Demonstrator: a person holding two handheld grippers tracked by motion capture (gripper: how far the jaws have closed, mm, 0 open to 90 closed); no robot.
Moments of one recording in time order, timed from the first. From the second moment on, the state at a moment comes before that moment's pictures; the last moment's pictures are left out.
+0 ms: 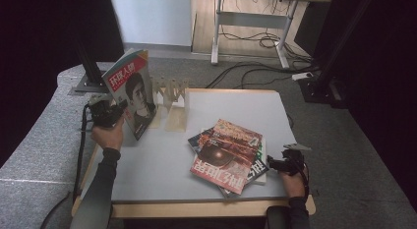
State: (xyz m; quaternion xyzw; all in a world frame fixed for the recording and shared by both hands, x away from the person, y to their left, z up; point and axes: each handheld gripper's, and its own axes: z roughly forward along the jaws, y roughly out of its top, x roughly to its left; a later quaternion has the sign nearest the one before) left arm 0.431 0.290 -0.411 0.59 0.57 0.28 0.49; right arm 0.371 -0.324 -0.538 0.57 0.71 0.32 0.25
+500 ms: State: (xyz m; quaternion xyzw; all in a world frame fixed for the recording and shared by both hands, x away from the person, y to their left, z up) left arm 0.426 0.289 -0.427 0.61 0.56 0.28 0.47; right arm 0.371 -0.324 -0.538 0.57 0.71 0.32 0.25
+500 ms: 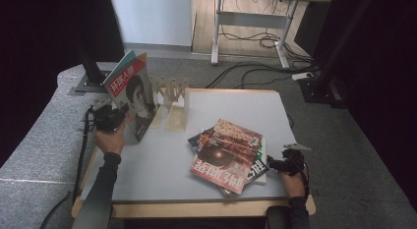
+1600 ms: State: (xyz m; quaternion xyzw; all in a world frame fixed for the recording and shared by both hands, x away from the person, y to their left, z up) left arm 0.400 0.286 -0.420 0.70 0.51 0.24 0.45; right arm 0.371 -0.324 -0.538 0.57 0.71 0.32 0.25
